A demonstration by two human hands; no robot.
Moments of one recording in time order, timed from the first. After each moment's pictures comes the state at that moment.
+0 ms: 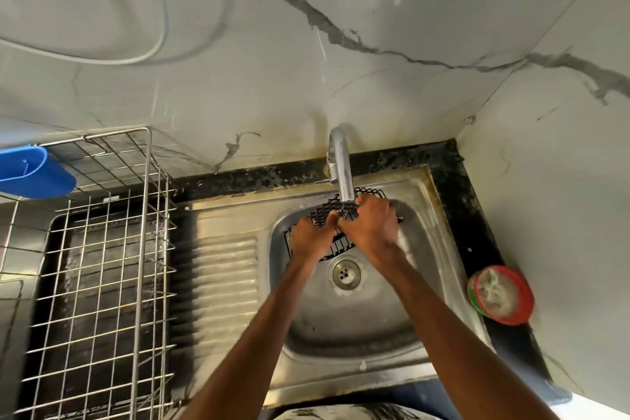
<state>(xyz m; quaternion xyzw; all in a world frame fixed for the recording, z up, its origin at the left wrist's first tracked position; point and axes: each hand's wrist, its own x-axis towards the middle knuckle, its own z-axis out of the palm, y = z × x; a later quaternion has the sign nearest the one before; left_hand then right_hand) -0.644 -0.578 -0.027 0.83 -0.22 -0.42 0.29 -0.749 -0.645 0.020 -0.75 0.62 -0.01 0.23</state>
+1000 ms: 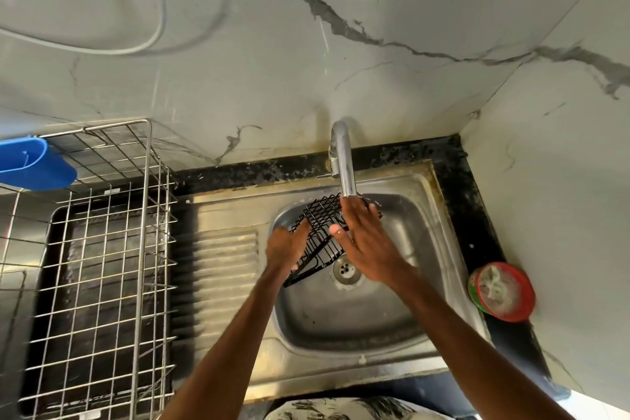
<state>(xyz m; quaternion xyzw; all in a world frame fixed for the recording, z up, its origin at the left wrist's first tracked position) -0.616 -0.542 -0.033 0.84 -0.14 -0.44 0.29 -0.781 -0.617 -0.018 -0.86 0.39 0.03 0.34</state>
